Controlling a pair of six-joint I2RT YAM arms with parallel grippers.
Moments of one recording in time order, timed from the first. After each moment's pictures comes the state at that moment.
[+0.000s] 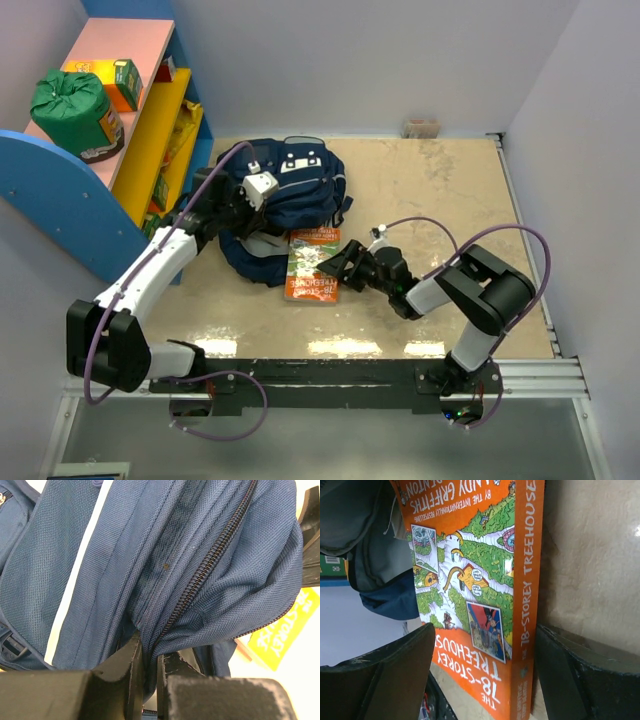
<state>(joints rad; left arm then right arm) -0.27 1.31 1.01 -0.41 0.44 0.41 0.69 1.71 0.39 0.95 -0.16 1.14</state>
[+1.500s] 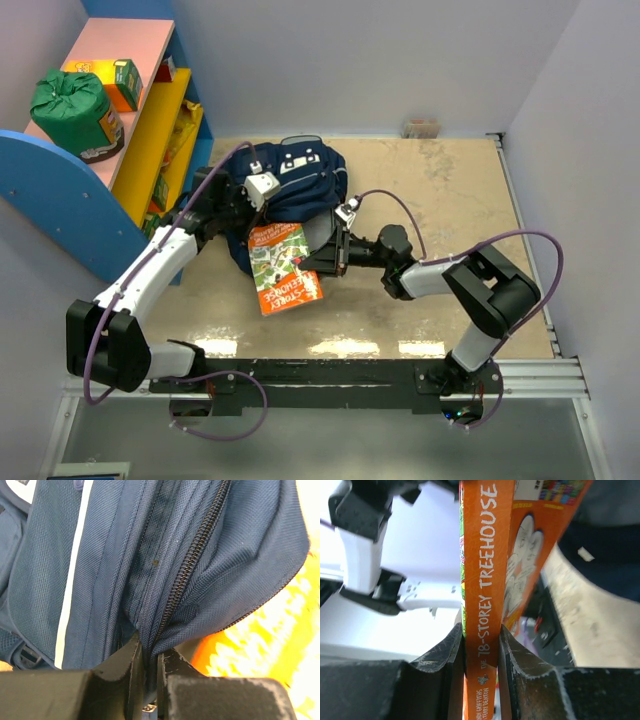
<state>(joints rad) -0.28 1.31 1.02 -0.43 0.47 0.42 0.67 1.70 0.59 1.21 -0.79 1.44</state>
